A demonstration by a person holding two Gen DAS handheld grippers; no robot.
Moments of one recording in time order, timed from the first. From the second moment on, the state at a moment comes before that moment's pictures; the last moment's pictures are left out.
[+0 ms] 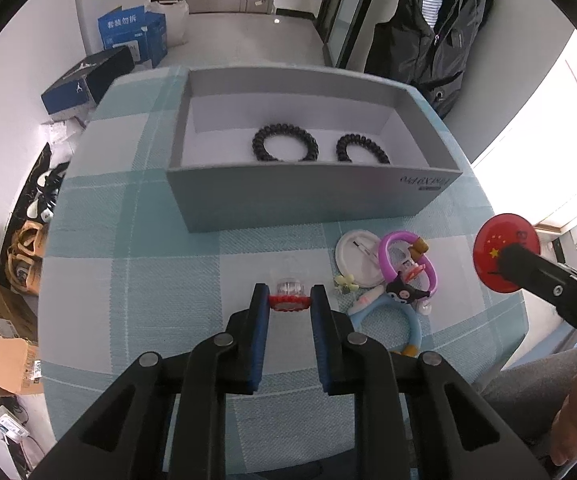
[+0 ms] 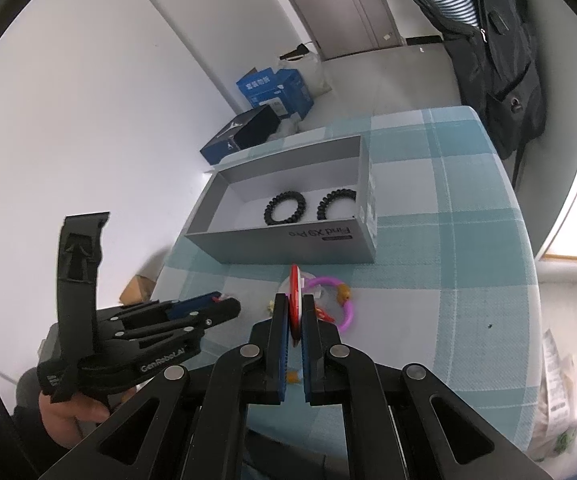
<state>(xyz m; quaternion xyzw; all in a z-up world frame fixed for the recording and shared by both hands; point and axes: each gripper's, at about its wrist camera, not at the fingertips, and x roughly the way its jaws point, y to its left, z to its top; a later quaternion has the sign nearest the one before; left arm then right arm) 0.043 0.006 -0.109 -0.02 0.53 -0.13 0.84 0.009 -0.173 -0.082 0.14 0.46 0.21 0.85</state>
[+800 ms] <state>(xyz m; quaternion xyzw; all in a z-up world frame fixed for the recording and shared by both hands) 0.064 0.028 -0.038 -0.09 0.47 -0.15 0.87 0.058 -0.162 -0.029 0.18 0.45 0.27 0.83</state>
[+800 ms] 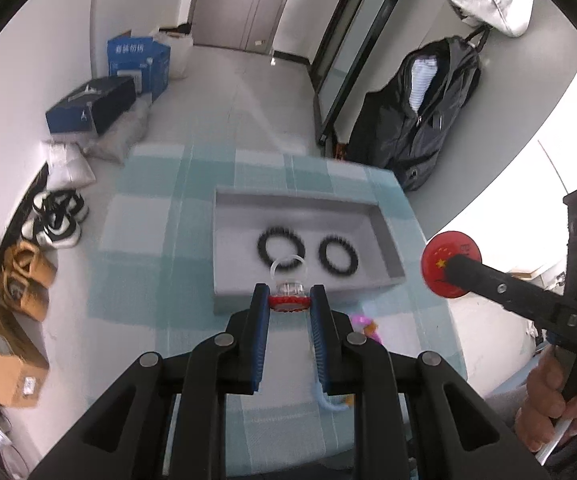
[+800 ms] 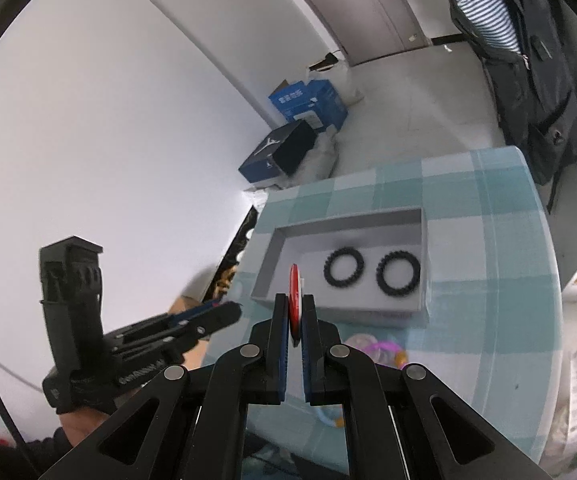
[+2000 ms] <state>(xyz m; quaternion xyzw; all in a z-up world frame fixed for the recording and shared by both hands) 0.150 -0.002 -0.075 -0.08 0.55 -0.17 0.82 0.164 -0.131 -0.087 0.11 0.53 0.26 0.80</state>
